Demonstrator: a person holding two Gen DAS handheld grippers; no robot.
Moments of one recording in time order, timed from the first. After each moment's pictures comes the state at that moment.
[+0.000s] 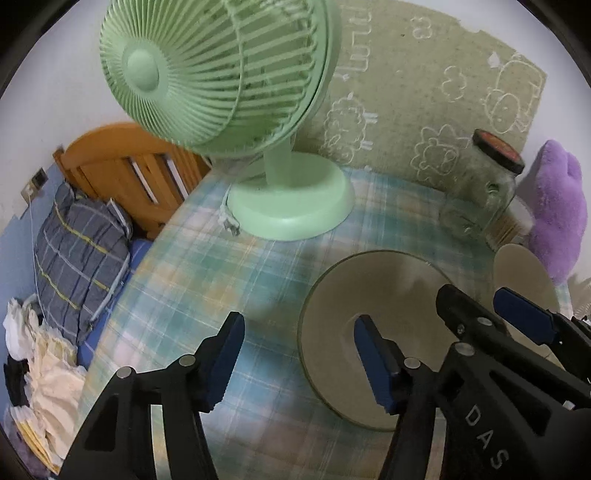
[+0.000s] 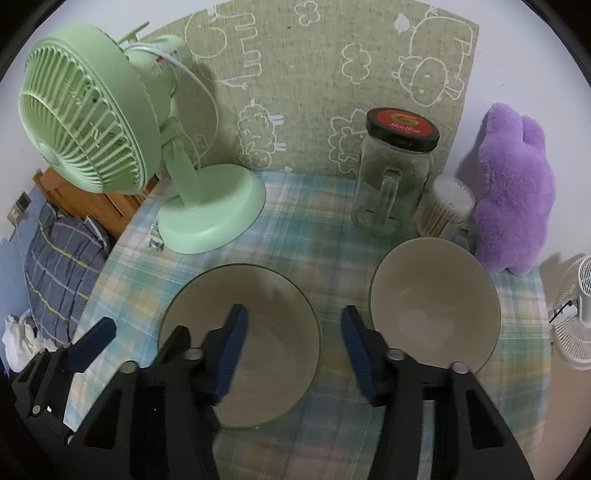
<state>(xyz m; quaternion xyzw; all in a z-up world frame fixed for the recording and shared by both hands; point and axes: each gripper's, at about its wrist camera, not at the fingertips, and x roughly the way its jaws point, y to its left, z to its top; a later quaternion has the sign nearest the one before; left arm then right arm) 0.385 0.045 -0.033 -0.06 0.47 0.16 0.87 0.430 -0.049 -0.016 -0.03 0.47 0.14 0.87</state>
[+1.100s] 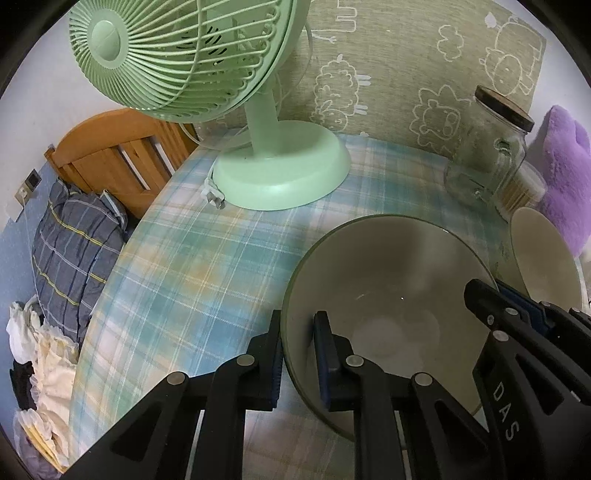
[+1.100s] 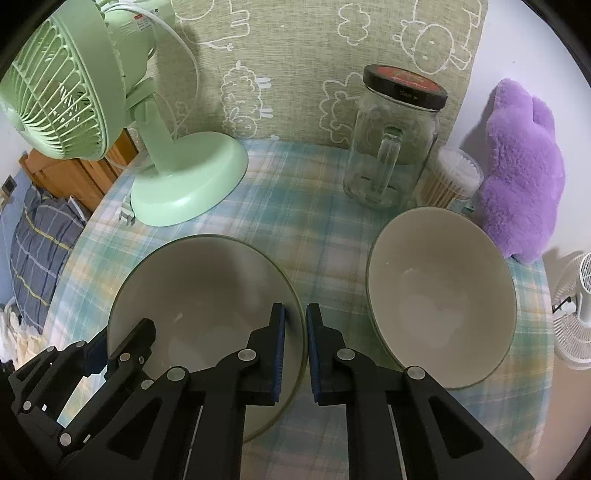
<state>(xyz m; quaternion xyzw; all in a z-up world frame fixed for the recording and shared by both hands) 0.391 0.036 -0.060 -0.04 0.51 0.15 0.85 0.441 -0.054 -0.053 -0.06 0.50 0.13 0.85</state>
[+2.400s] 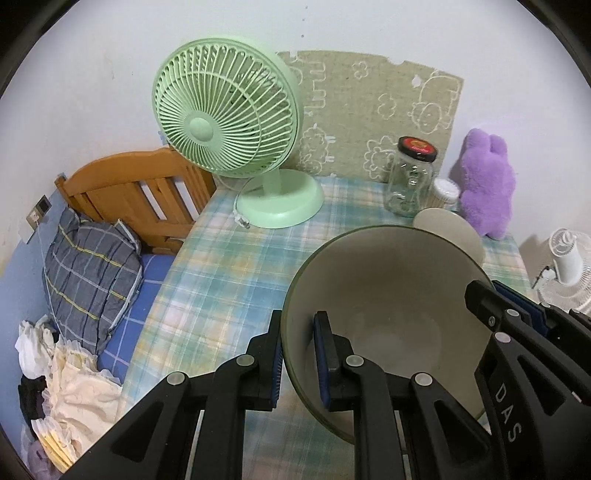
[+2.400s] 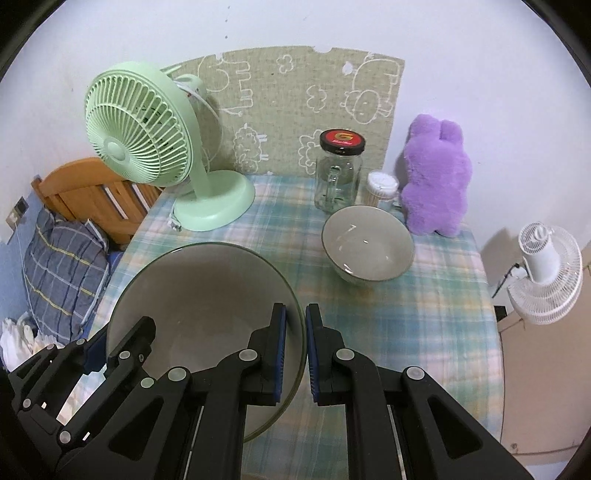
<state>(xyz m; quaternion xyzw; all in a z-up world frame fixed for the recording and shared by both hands) 0.267 0.014 0.057 -0.02 0.45 0.11 0.88 0.299 -0.084 0.063 -0.03 0.45 0.09 0.89</state>
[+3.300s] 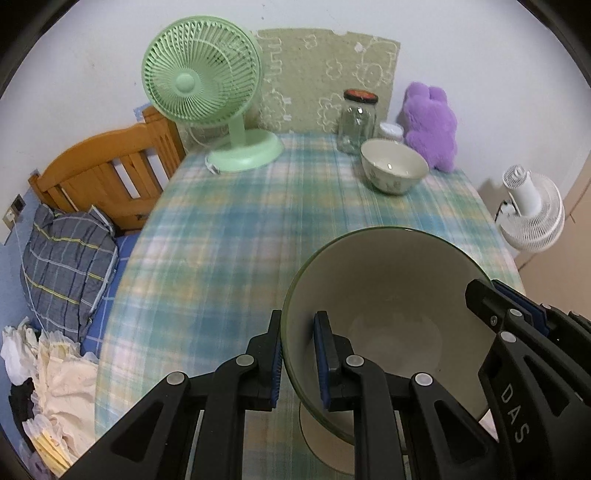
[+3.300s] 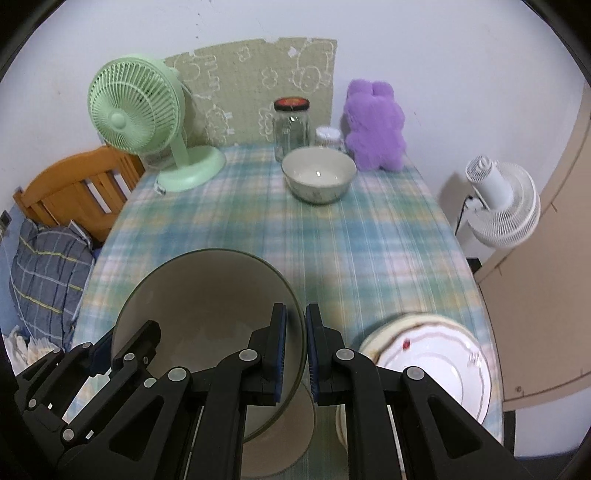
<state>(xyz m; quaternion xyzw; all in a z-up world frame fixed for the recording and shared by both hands) 0.158 -0.004 0.020 -0.01 0.48 0.03 0.88 0.167 -0.107 0.042 0.00 0.46 0.01 0.89</state>
